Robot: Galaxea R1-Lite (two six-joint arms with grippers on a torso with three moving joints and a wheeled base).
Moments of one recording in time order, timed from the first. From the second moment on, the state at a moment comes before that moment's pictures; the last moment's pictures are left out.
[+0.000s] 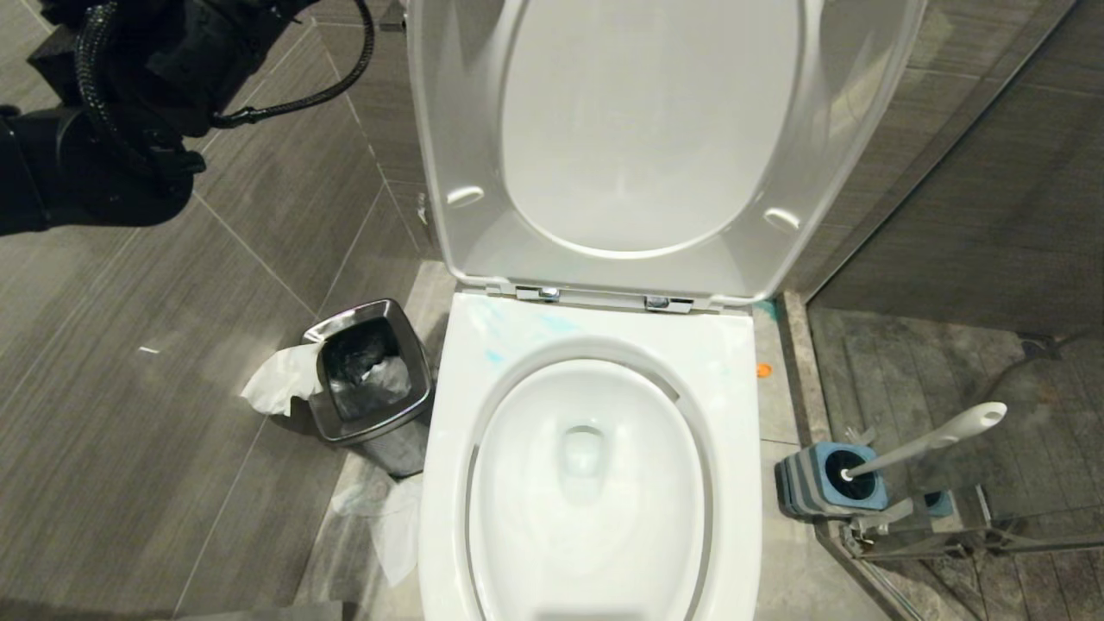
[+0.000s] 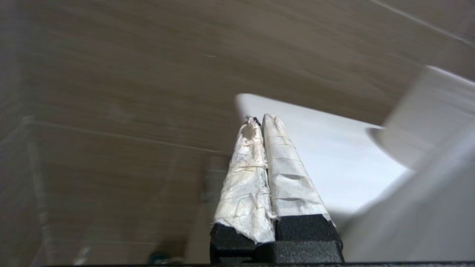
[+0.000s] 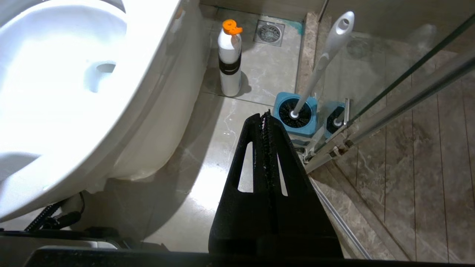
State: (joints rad) left arm -0.28 1.88 -1.80 -0.75 -0.05 -0.20; right arm 0.01 0.00 0.00 0.00 0.00 0.01
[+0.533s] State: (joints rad) left arm -0.28 1.83 -1.80 -0.75 -0.06 -0.30; right arm 0.01 0.00 0.00 0.00 0.00 0.01
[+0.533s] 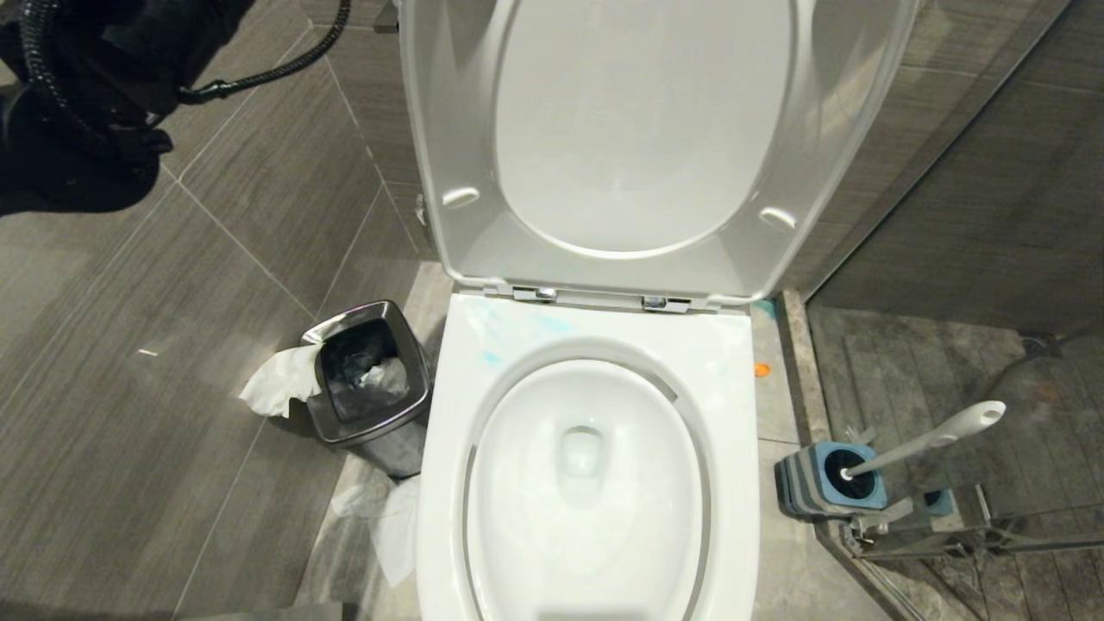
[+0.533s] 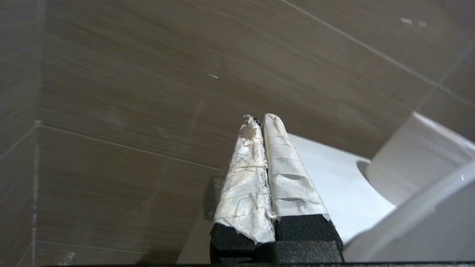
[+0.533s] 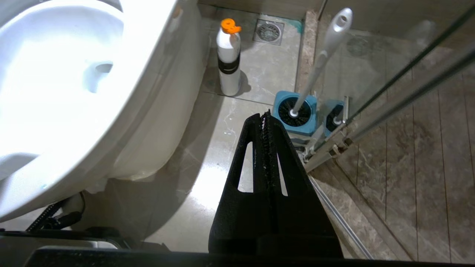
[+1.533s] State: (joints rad) left arm -0.22 1.72 -1.68 -0.59 -0.49 -0.39; right arm 0.01 0.00 0.00 0.00 0.00 0.01
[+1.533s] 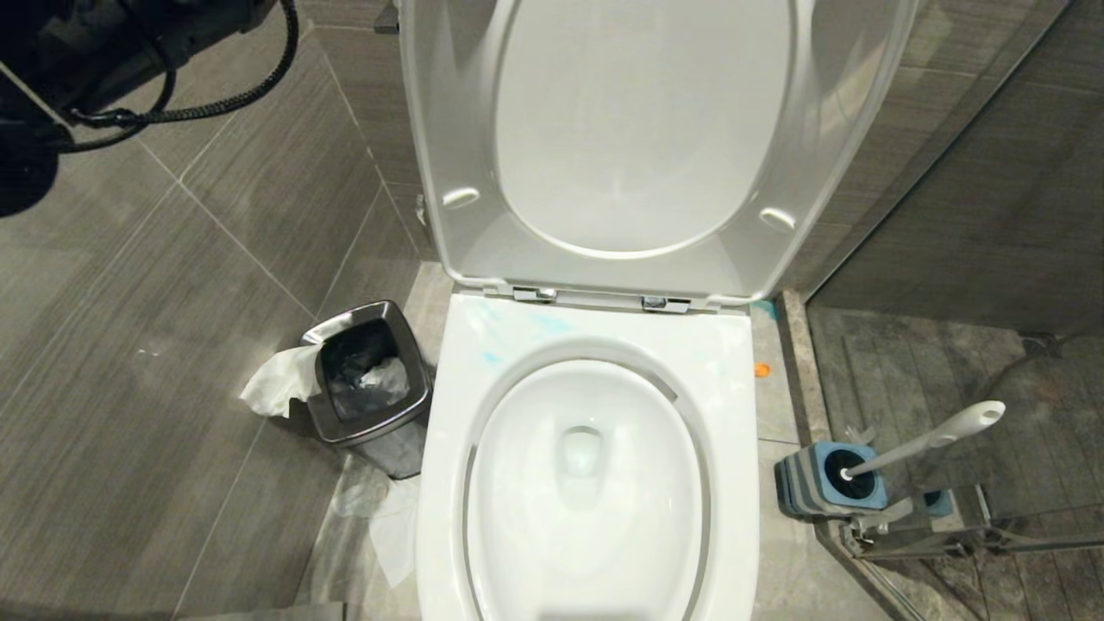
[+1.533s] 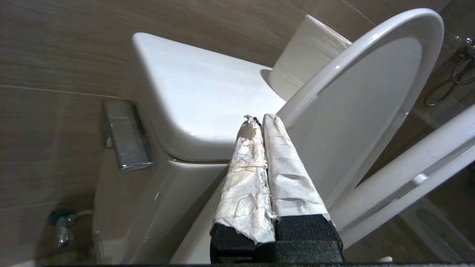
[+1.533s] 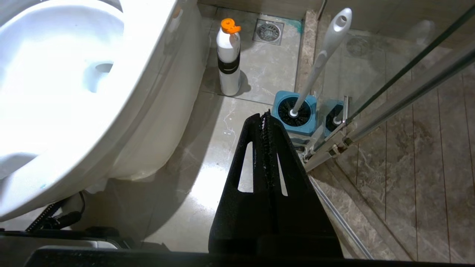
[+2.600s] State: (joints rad) left arm -0.22 1.91 -1.89 -0.62 -0.56 -0.53; right arm 0.01 0.00 0.00 0.00 0.00 0.01
